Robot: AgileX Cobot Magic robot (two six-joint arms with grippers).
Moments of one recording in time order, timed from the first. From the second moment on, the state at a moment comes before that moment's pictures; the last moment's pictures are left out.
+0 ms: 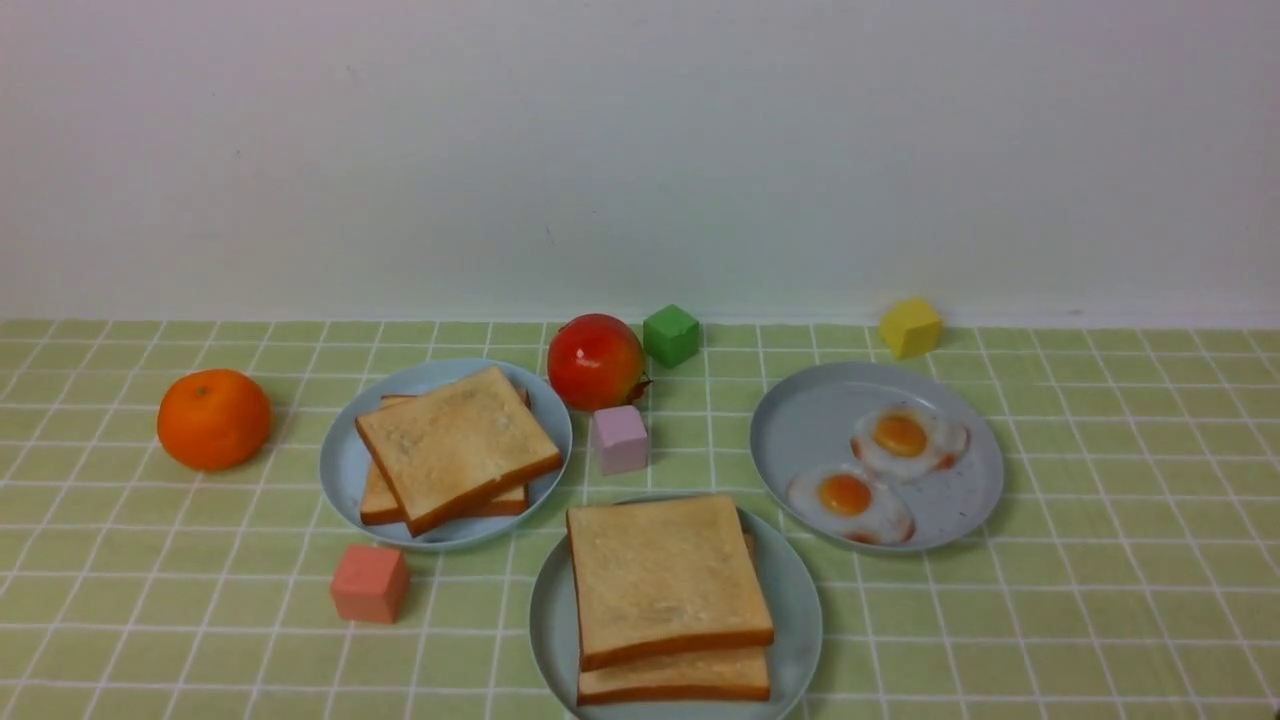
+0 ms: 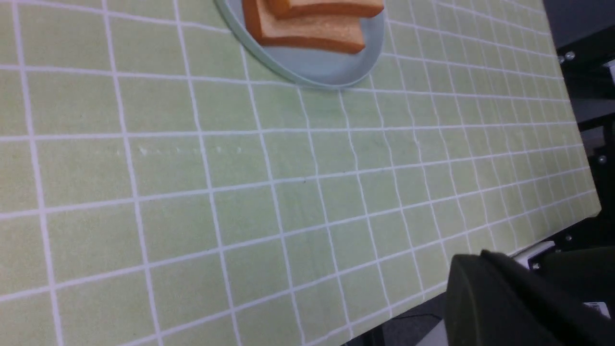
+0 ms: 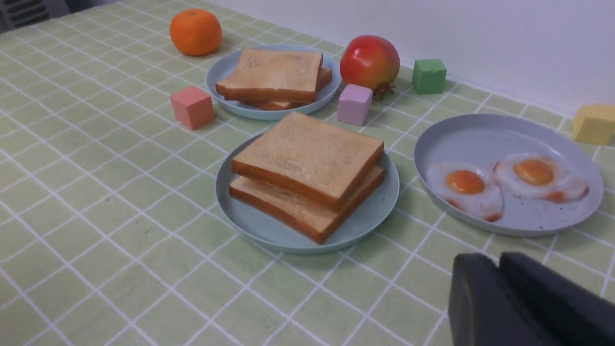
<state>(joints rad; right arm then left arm) 0.76 0.17 -0.30 -0.22 0.53 0.20 -0.41 0.36 -0.43 -0.54 0.83 -0.22</state>
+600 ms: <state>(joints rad) 0.76 0.17 -0.29 -0.22 0.53 0.20 -0.38 0.23 -0.33 -0.29 0.53 -0.14</state>
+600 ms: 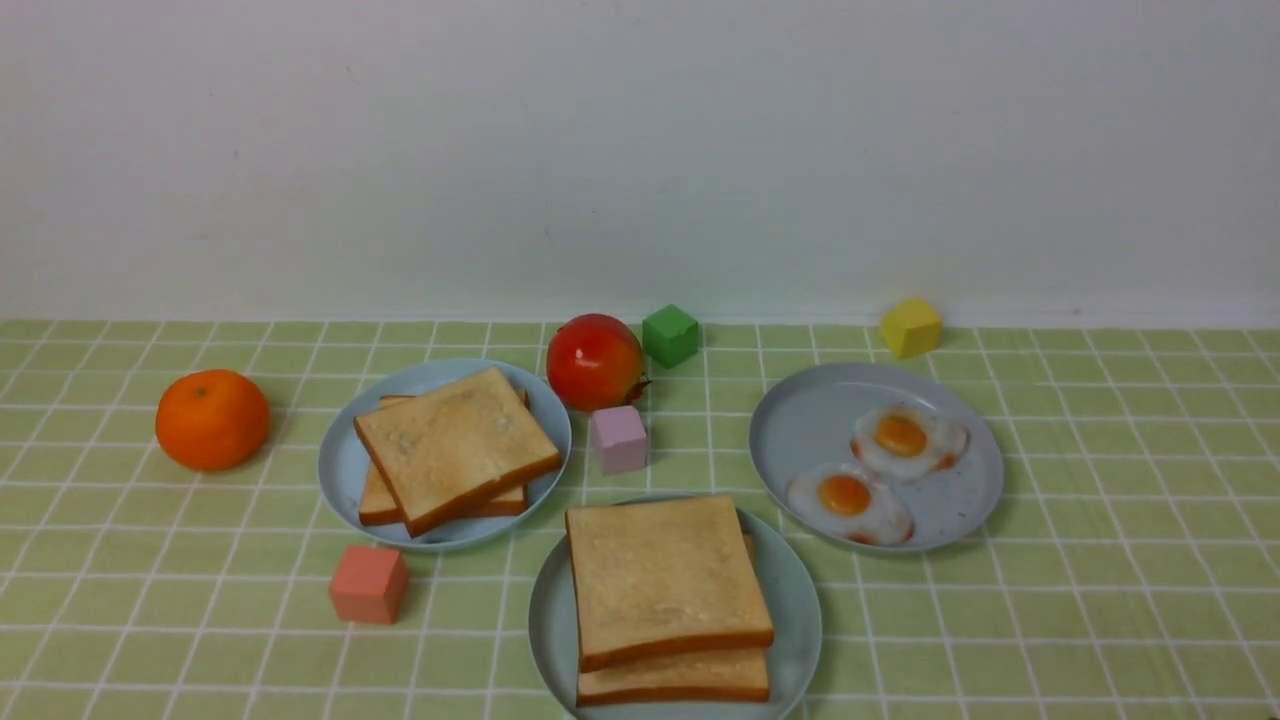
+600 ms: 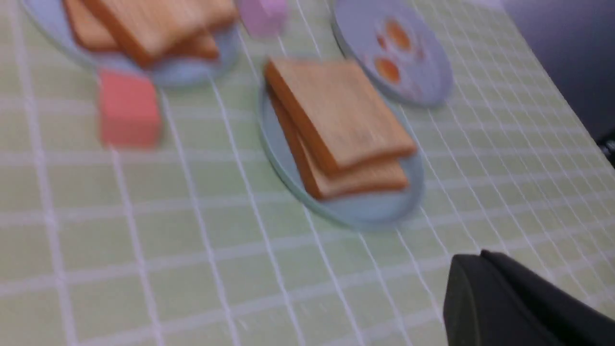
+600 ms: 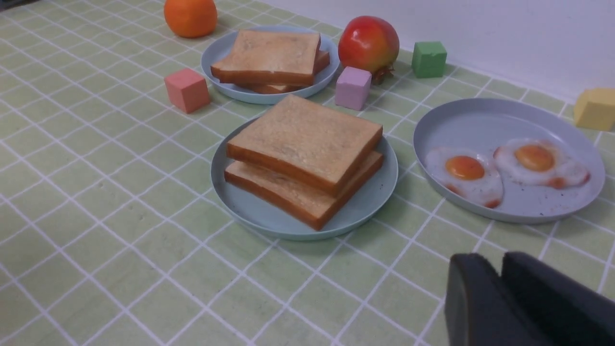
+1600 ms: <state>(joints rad) 0.76 0.17 -0.29 -0.22 0.53 0.20 -0.12 -0.01 0.03 0.10 0.40 -0.30</state>
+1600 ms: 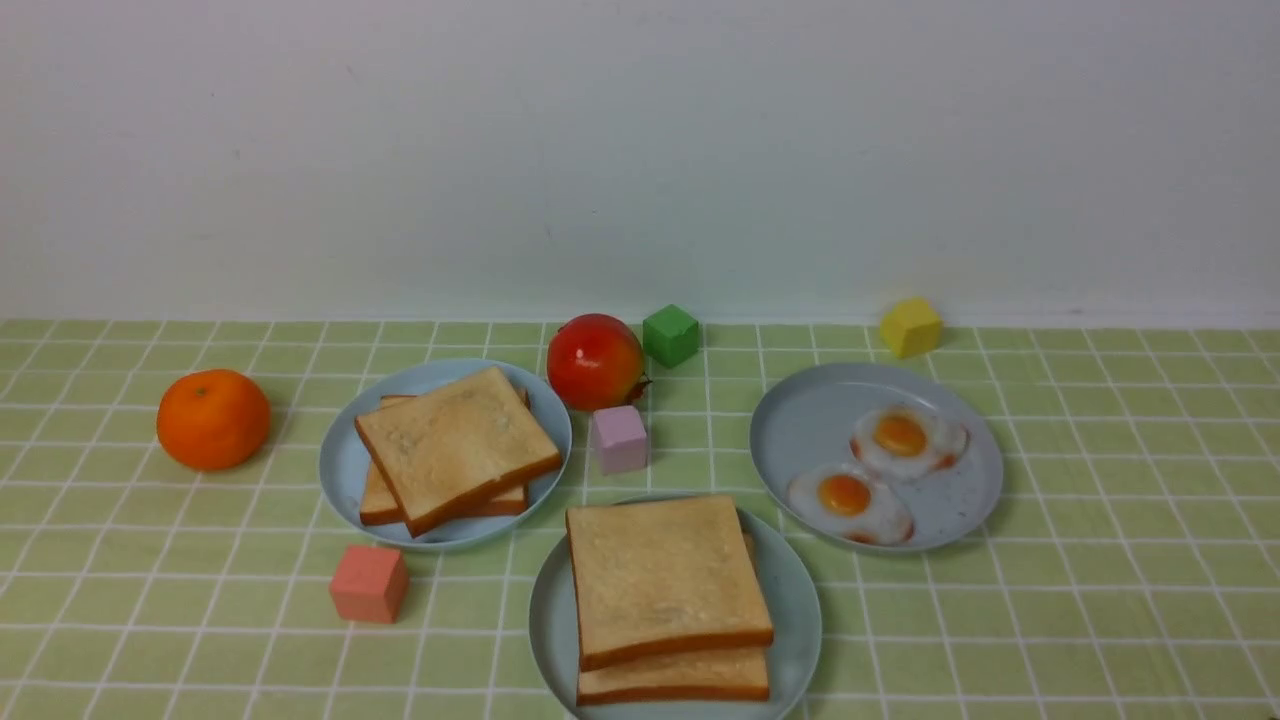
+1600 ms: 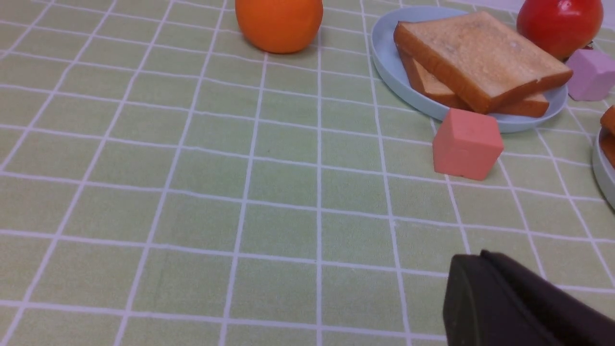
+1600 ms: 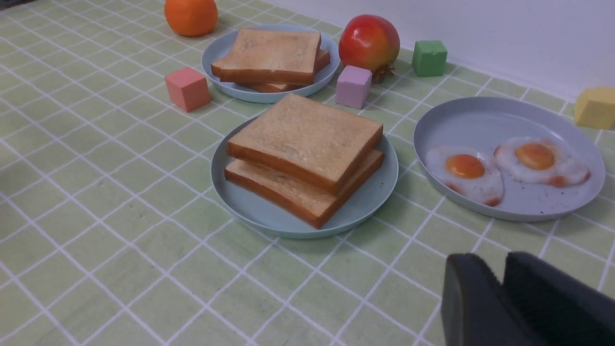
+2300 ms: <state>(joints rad) 0.31 0.17 -0.27 -0.09 0.50 0.20 -0.12 -0.01 0.03 0.10 0.40 -0.30</state>
